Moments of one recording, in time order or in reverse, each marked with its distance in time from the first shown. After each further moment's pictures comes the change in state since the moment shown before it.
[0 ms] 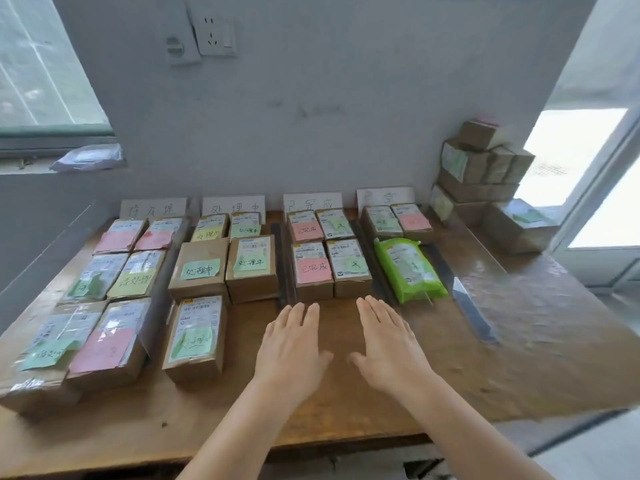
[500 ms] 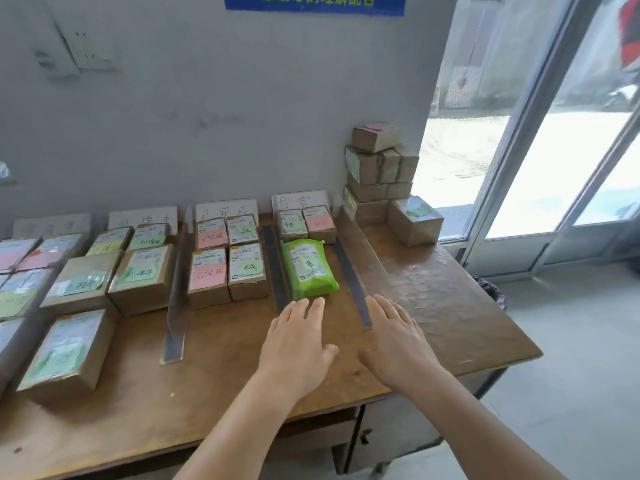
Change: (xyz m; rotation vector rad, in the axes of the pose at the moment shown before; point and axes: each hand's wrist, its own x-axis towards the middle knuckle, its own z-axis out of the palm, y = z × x) left_hand -0.005 0.203 0.046 -0.079 -0.003 0.187; right_hand -0.080 0.187 -0.090 0.024 0.020 0.123
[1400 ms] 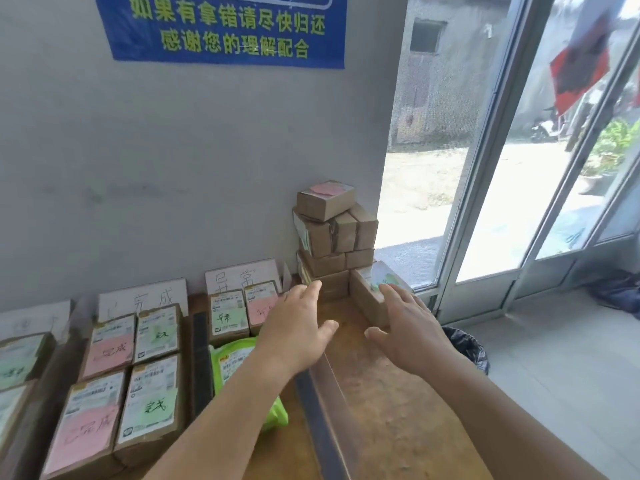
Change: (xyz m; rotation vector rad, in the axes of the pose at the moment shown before) left_hand 0.267 0.060 -0.013 -0.106 0.075 0.187; right_hand 0.205 0.113 -0.102 0.003 0.181 0.151
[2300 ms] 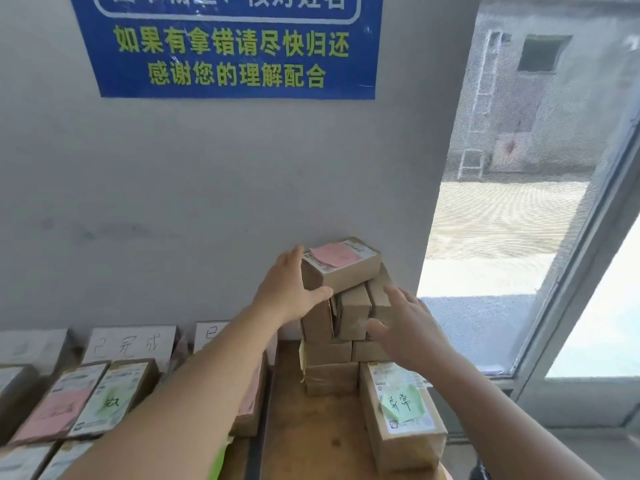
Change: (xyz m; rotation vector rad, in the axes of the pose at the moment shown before) left_hand 0.253 -0.012 0.002 -0.043 0.158 -0.338; right_hand 0.251 0.063 -0.026 0.162 -0.042 -0.221
